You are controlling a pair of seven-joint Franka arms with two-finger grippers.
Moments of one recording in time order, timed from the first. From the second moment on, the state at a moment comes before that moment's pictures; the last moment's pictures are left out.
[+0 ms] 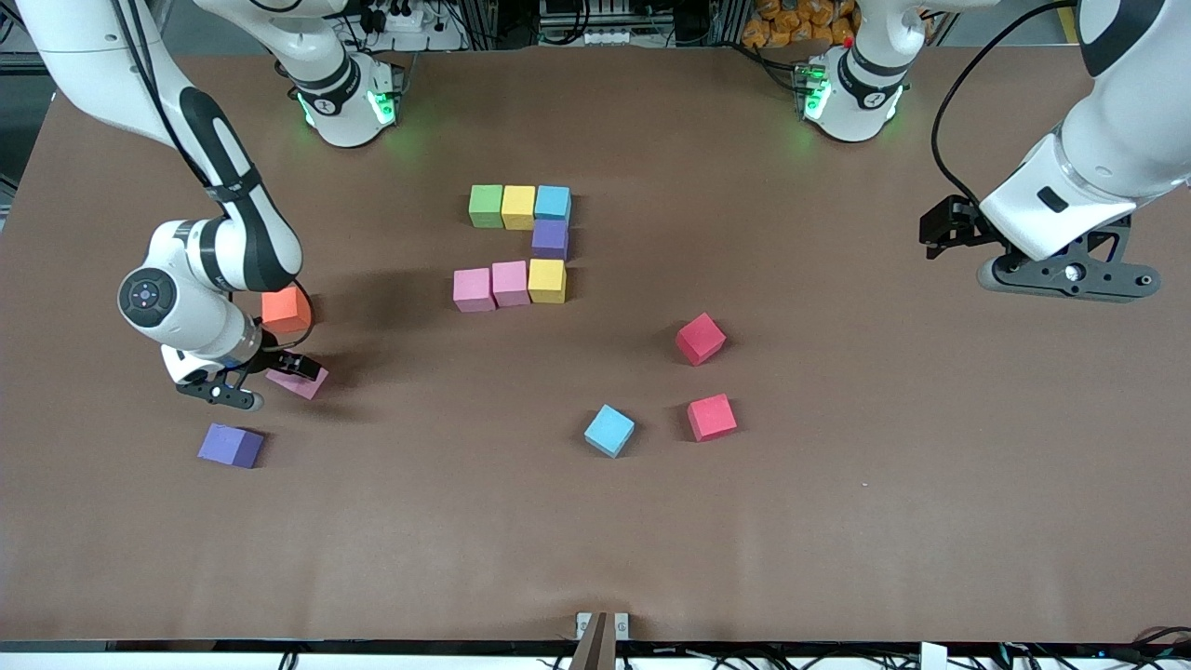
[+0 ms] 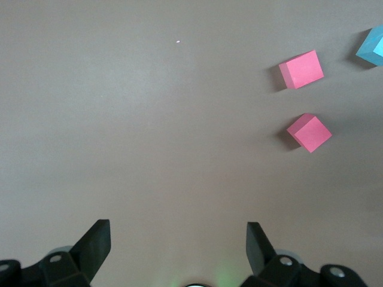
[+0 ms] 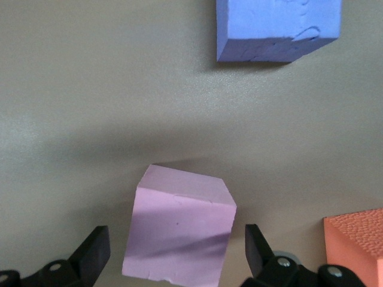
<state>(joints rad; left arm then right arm) -0.17 0.17 -0.09 -1.34 0.08 1.41 -0.08 -0.03 0.40 0.00 -2.12 -0.04 2.50 0.26</state>
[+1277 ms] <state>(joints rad) -0.17 0.17 -0.09 -1.34 0.08 1.41 -0.08 -0.05 0.42 0.00 -2.12 0.04 2.51 0.25</state>
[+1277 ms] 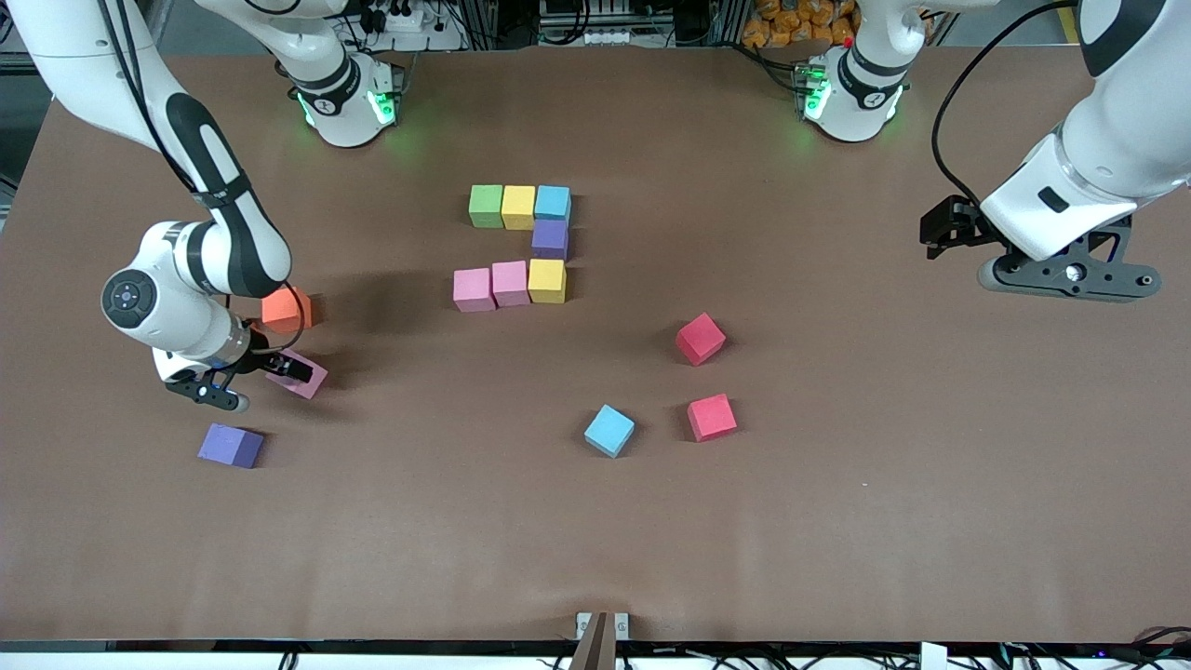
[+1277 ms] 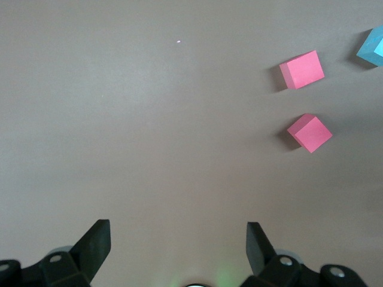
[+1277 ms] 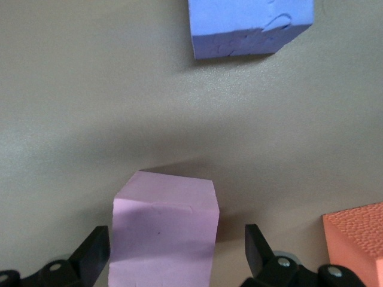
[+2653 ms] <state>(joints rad) -0.17 0.17 -0.09 -1.34 0.08 1.41 -0.08 -0.05 0.42 0.02 -2.07 0.05 2.40 0.30</state>
